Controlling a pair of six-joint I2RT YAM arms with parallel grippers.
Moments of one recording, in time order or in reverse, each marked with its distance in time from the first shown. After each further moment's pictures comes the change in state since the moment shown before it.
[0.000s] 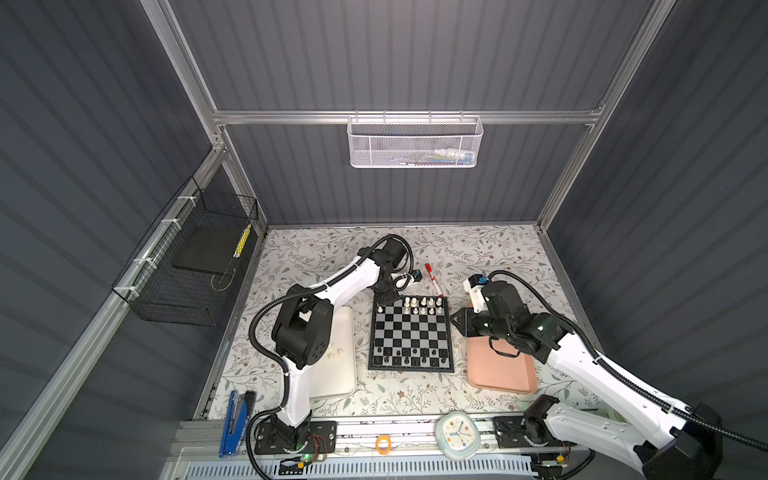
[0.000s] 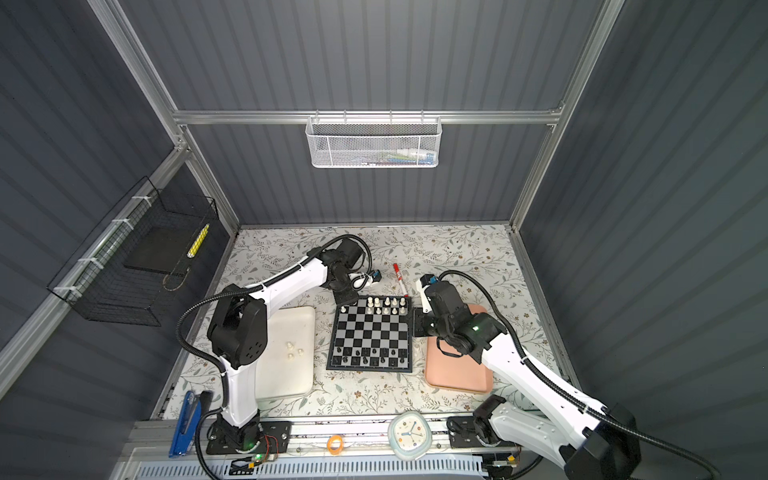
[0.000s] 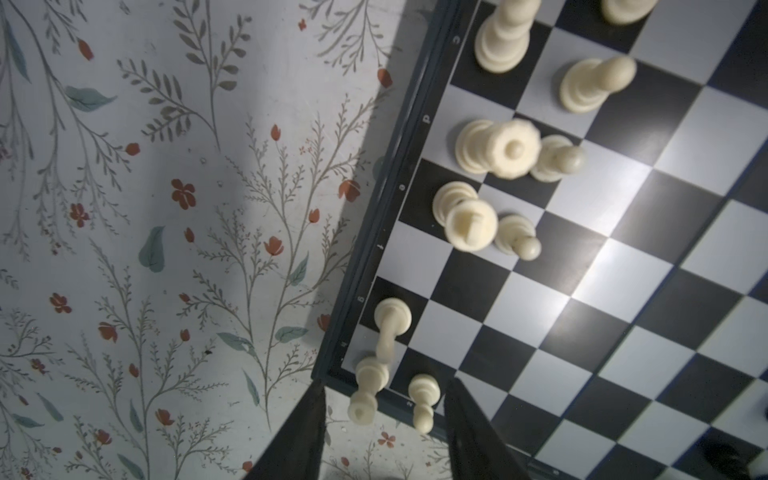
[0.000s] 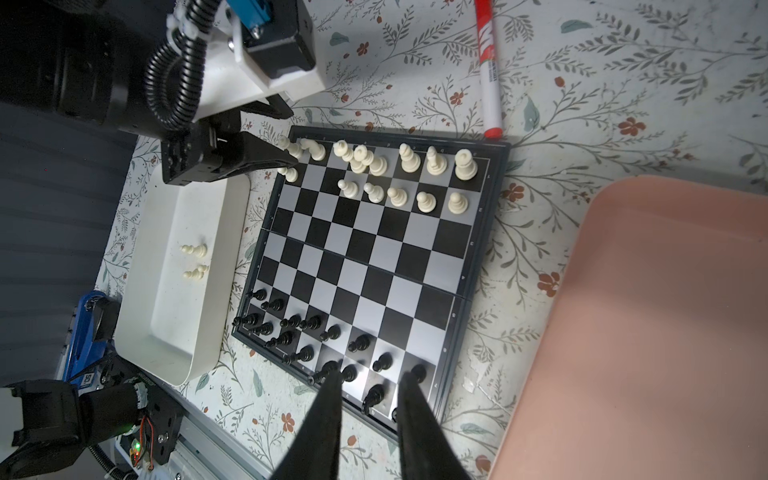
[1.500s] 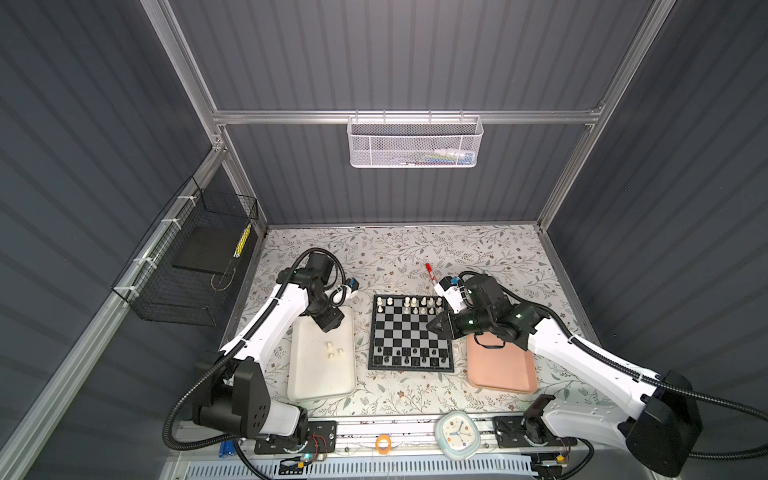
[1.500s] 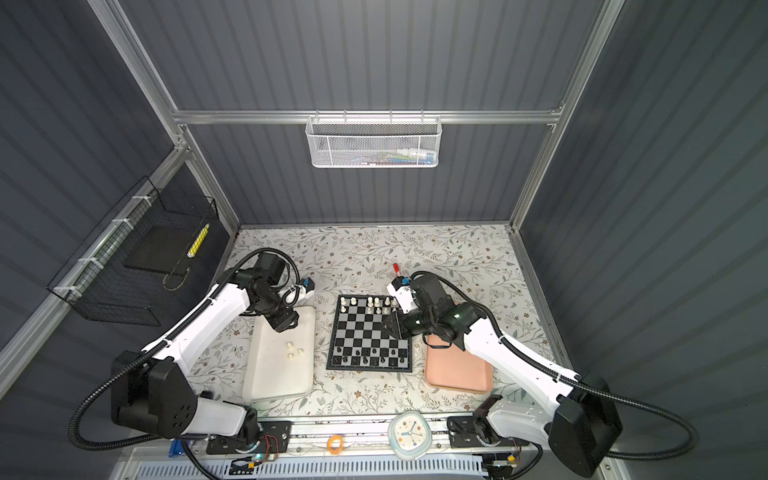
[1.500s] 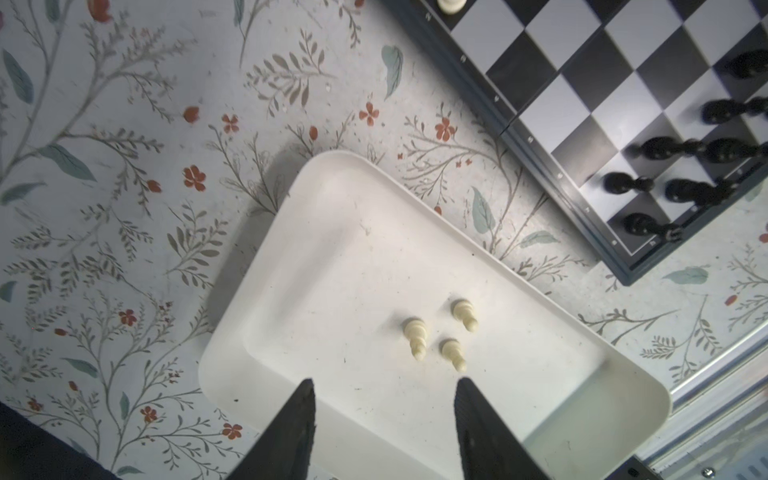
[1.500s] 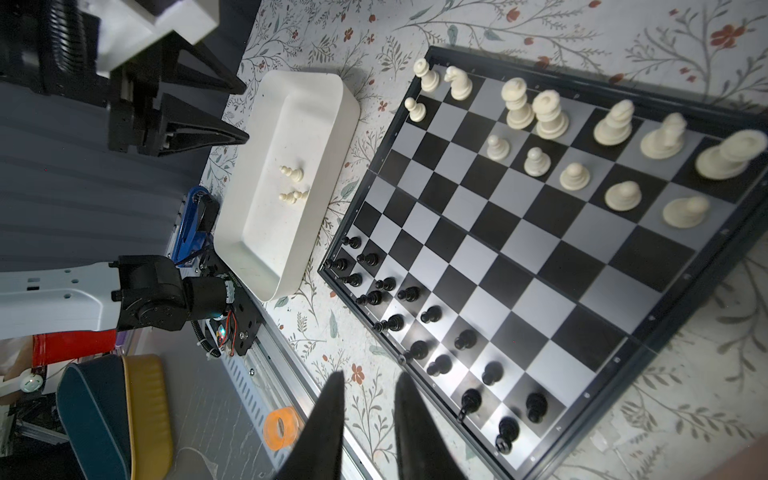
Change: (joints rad) left arm 0.359 -0.573 -0.518 -0.137 0.082 -0.085; right arm 0.040 0.167 0.055 0.090 -0.341 -0.111
